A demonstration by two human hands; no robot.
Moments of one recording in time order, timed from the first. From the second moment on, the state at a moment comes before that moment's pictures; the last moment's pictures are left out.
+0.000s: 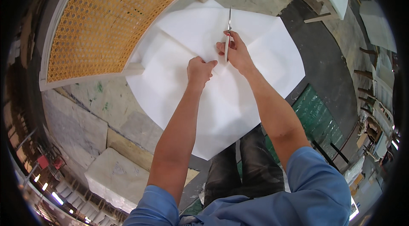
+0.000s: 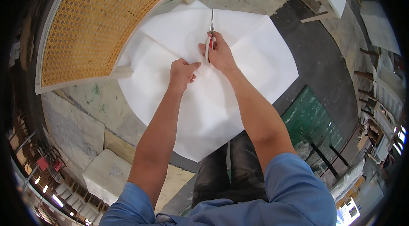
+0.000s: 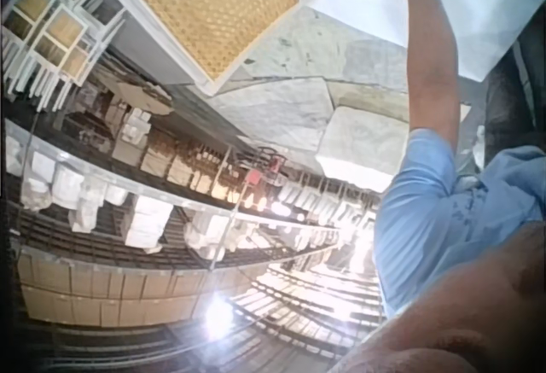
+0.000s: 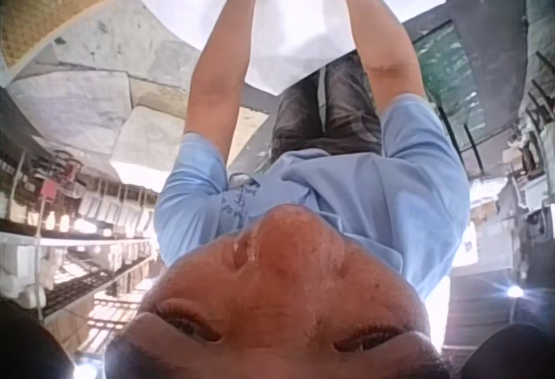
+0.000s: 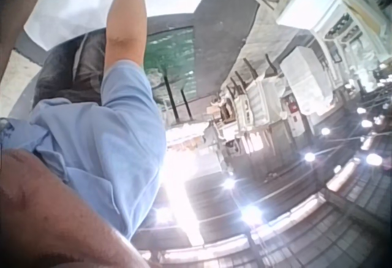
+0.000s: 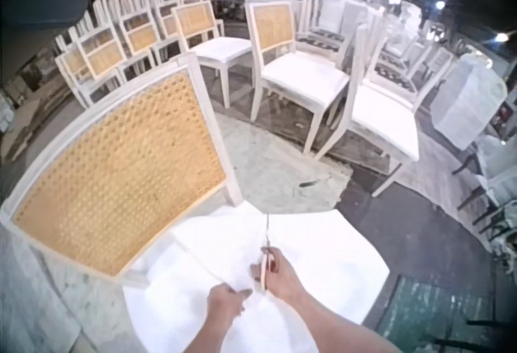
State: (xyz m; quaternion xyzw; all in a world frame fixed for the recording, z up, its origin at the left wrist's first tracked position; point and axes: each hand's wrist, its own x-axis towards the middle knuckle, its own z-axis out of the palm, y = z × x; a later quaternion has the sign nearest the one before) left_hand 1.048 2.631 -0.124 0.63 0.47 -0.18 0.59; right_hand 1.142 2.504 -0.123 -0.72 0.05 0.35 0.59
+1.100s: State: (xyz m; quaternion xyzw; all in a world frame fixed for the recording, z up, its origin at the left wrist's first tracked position) left_hand 1.044 2.637 -0.114 0.53 0.48 -0.14 0.68; right_hand 1.009 2.444 -0.095 -0.65 0.05 0.49 0.58
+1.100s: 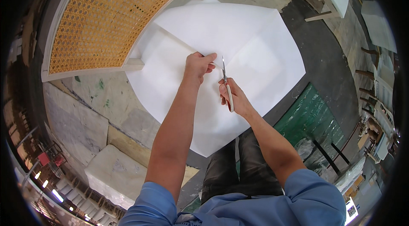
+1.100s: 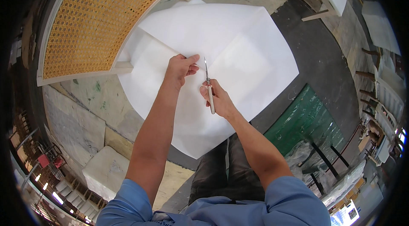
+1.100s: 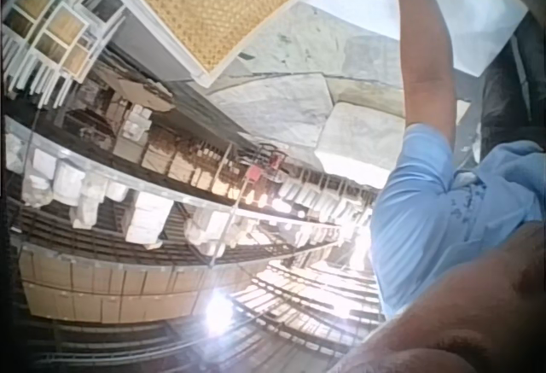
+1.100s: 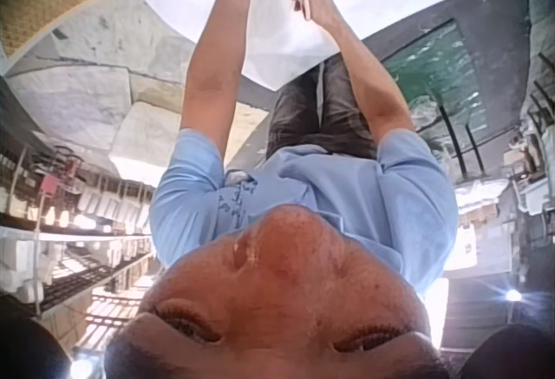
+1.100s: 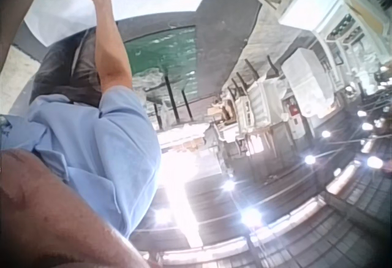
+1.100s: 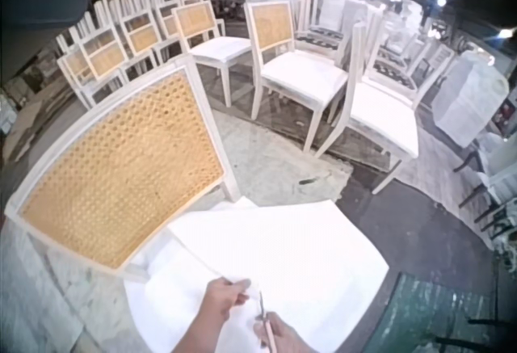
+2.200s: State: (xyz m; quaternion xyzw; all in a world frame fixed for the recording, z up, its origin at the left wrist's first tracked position) left_hand 1.040 2.646 -0.113 0.53 0.46 -0.15 0.69; right_hand 1.038 2.458 -0.092 -0.68 0.05 0.47 0.56
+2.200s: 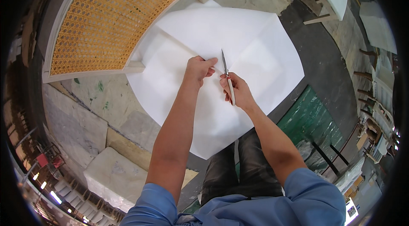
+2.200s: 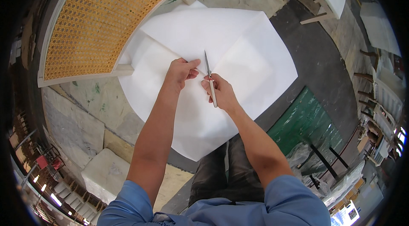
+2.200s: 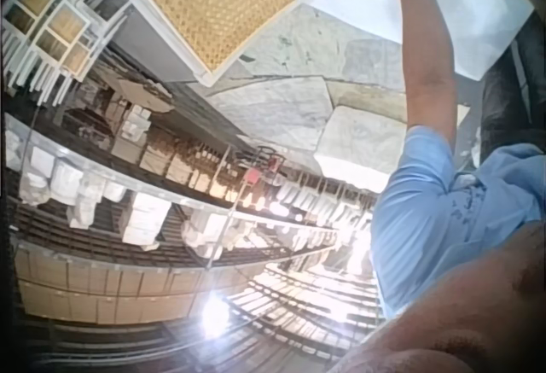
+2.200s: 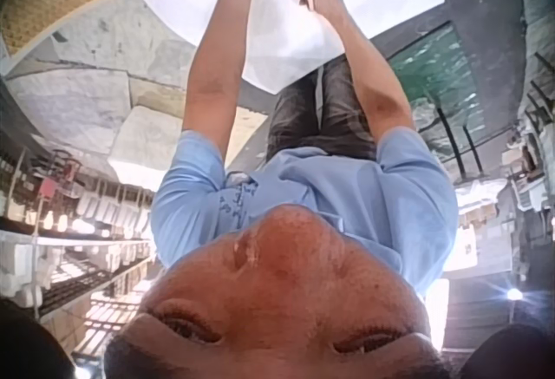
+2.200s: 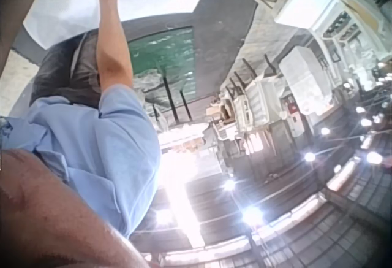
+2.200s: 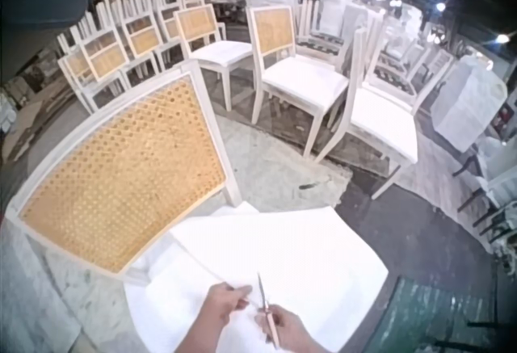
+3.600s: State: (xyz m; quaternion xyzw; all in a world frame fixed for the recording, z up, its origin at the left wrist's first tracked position) left_hand 1.037 2.651 -0.100 0.55 0.42 -0.16 0.70; right_hand 1.109 2.492 -0.086 -0.73 0.00 0.46 0.51
